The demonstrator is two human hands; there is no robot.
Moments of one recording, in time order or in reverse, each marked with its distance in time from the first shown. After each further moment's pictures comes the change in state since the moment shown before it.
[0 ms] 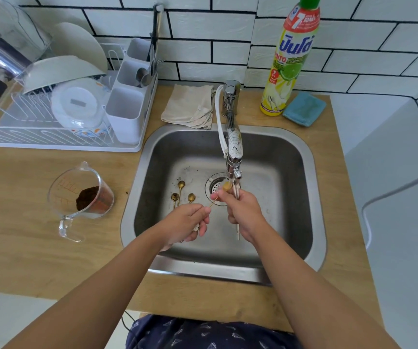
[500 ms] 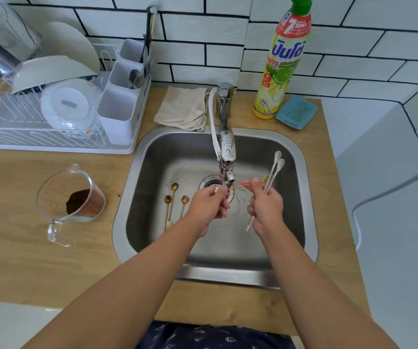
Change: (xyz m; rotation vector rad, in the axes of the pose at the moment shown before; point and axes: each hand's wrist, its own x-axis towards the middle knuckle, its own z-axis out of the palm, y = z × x) left_hand 0.060 0.030 0.055 -0.380 0.309 0.032; right_hand 0.007 -0.020 -0.037 0.277 0.427 -0.066
